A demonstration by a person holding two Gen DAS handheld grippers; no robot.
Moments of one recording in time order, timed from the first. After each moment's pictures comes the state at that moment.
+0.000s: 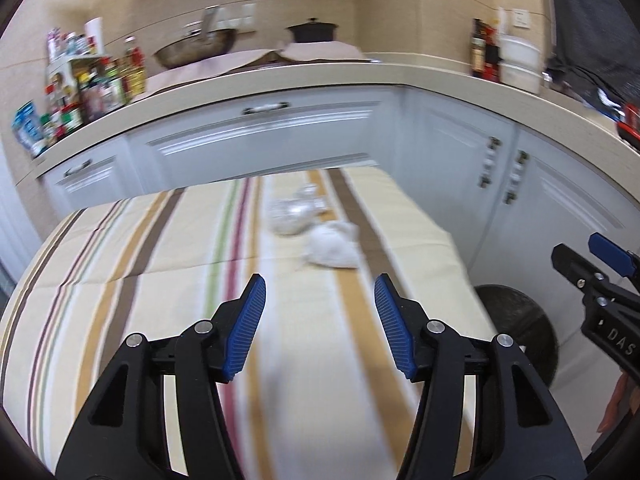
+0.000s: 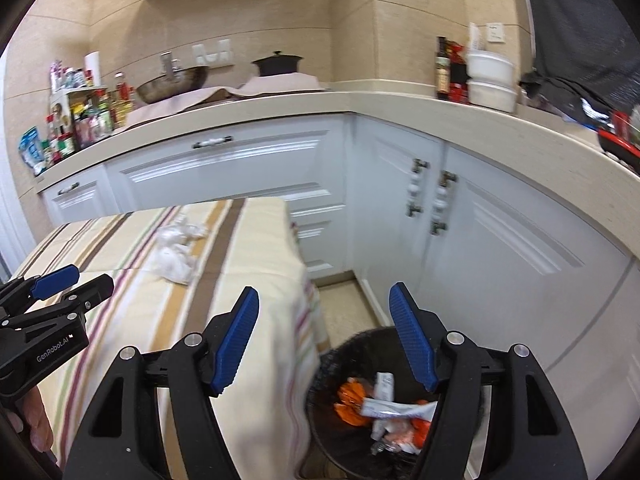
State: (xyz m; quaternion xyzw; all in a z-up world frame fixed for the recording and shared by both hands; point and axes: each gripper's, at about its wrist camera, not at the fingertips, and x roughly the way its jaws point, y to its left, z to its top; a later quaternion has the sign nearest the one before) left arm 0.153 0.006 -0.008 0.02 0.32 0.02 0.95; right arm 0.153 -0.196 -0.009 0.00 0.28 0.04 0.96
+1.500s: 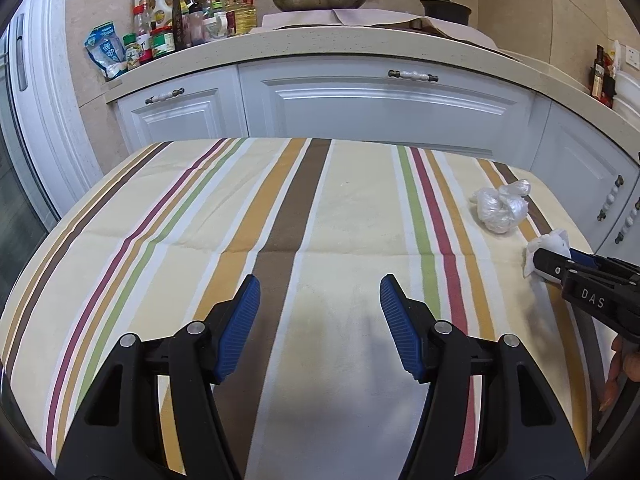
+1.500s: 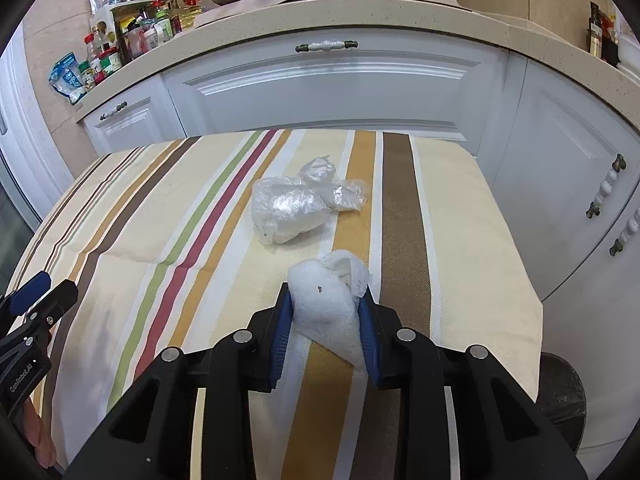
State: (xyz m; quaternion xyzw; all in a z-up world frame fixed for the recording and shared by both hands) left arm 0.184 0.158 -0.041 -0.04 0.36 0.16 0.92; right arm 0.274 -0.049 -0.064 -0.04 0.41 0.18 0.89
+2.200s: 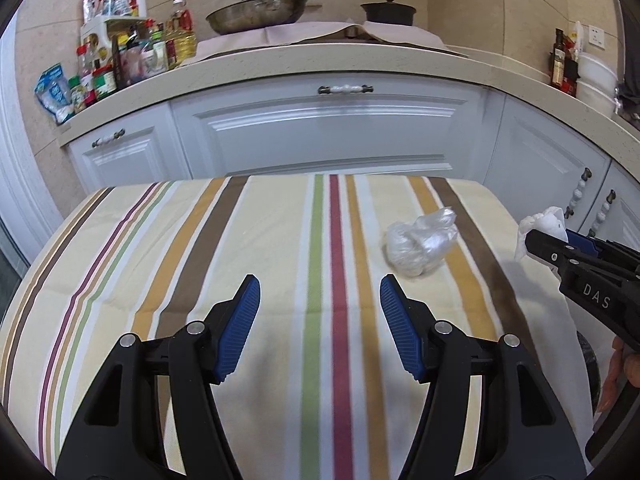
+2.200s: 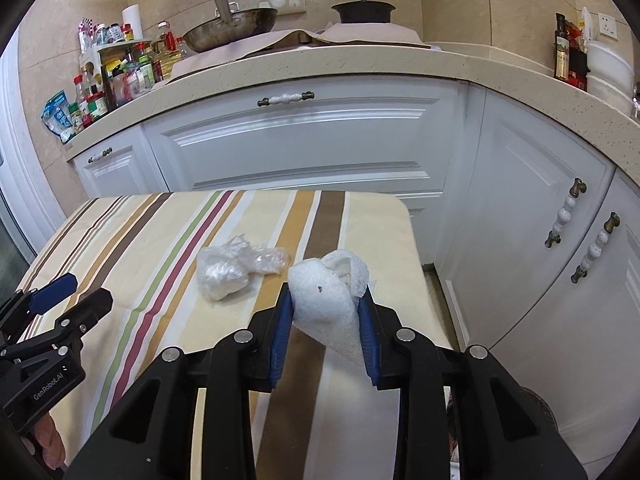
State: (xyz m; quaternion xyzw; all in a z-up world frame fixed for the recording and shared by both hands) left arm 0.237 0.089 -0.023 0.00 0.34 0.09 0.93; right arm 0.293 -0.105 -0.031 -0.02 0.35 0.15 0.92
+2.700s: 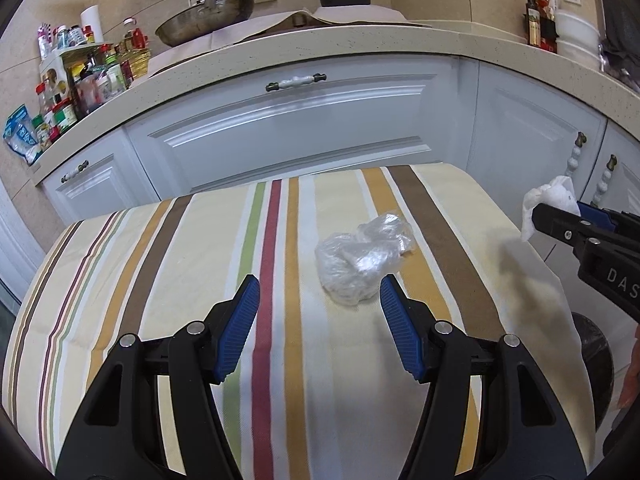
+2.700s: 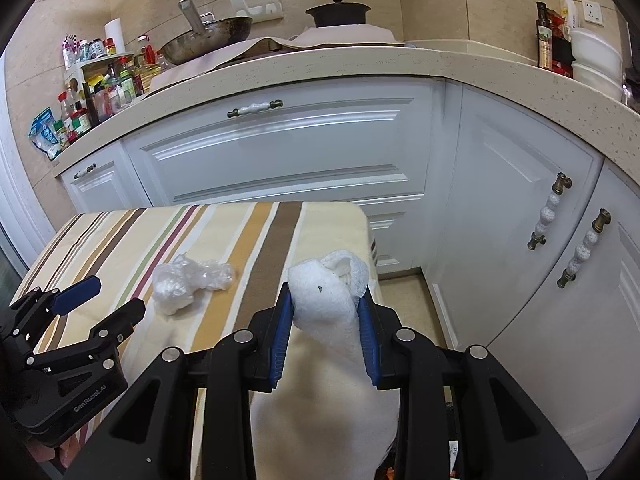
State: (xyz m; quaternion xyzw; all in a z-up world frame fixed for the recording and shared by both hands) left arm 0.287 0.038 -0.039 0.05 0.36 0.07 0.93; right arm 0.314 -0.144 -0.034 0.00 0.35 0.14 0.93
